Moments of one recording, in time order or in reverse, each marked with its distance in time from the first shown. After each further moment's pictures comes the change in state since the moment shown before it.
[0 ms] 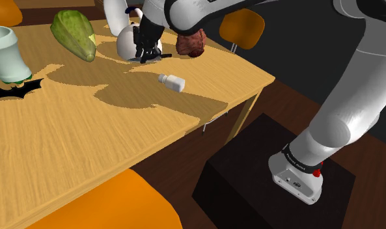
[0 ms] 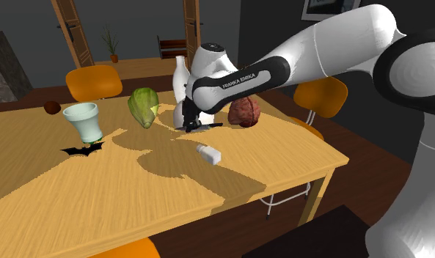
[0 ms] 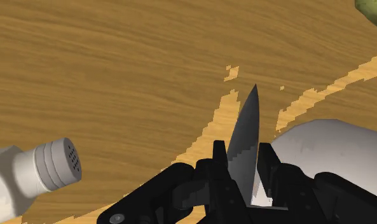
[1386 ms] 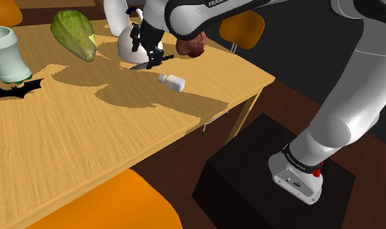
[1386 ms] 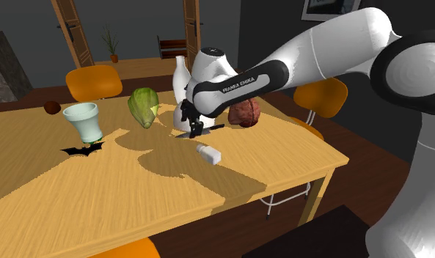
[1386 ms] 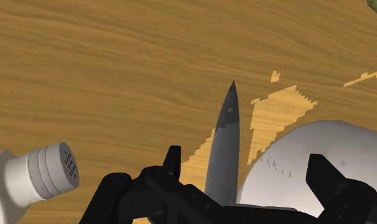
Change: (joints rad) arm 0.006 0.013 -0.007 -0.015 -0.014 0.026 0.007
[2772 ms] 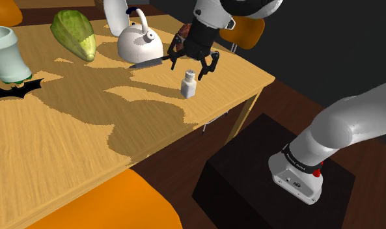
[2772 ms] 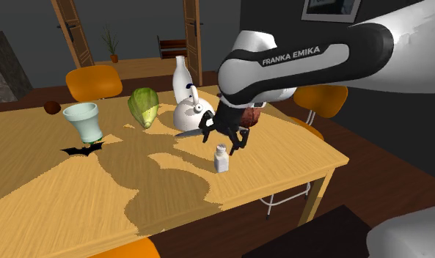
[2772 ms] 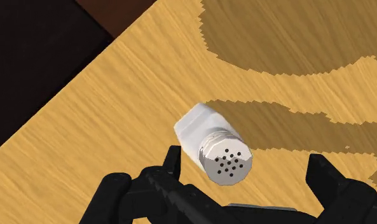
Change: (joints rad) arm 0.026 -0.673 -0.089 -0.444 0.683 -0.346 -1.034
